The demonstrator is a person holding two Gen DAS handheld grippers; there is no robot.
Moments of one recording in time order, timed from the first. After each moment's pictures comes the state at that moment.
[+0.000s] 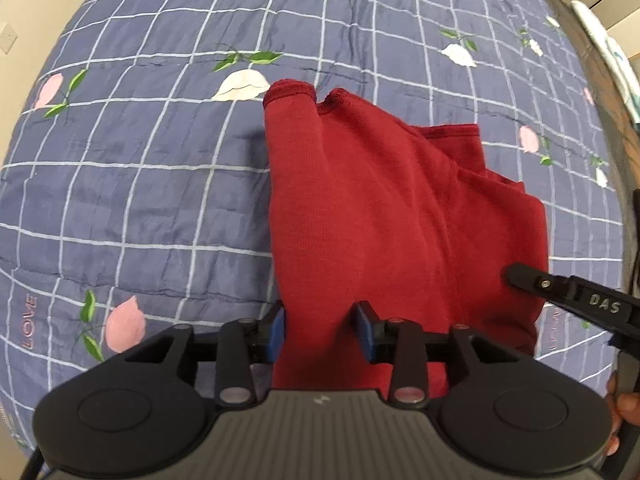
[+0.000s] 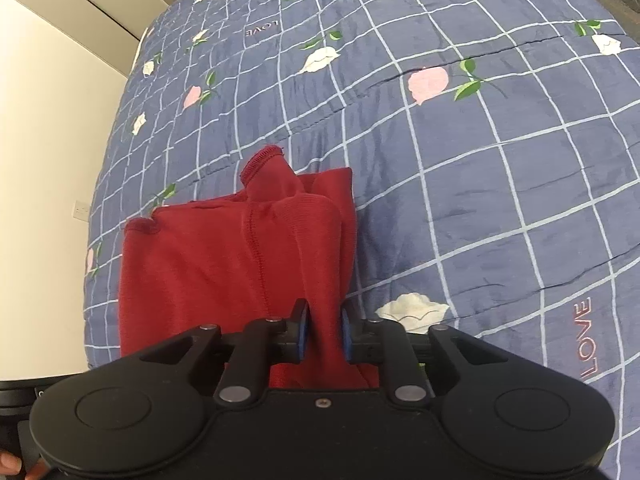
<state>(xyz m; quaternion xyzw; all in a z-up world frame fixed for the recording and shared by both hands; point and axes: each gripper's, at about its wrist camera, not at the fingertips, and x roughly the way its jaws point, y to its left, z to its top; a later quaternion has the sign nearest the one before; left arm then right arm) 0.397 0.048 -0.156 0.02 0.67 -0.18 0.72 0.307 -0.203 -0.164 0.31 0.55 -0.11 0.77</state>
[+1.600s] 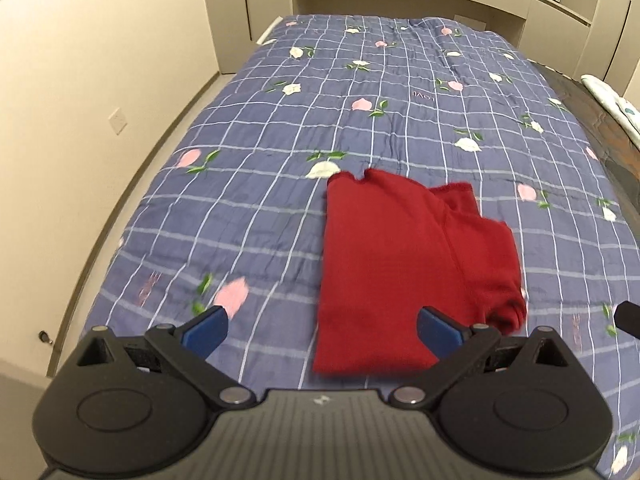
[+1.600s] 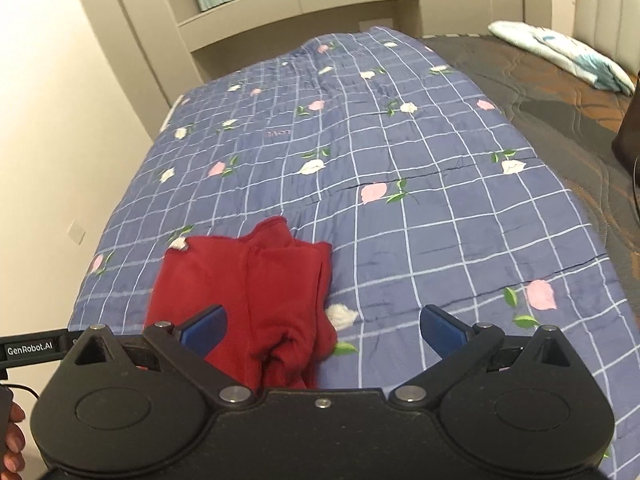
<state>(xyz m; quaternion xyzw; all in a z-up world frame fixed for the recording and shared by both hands) 0.234 0.088 -0.060 0.05 0.49 -0.08 0.87 0.154 -0.173 -0.054 0.17 0.41 -0.13 0.88</state>
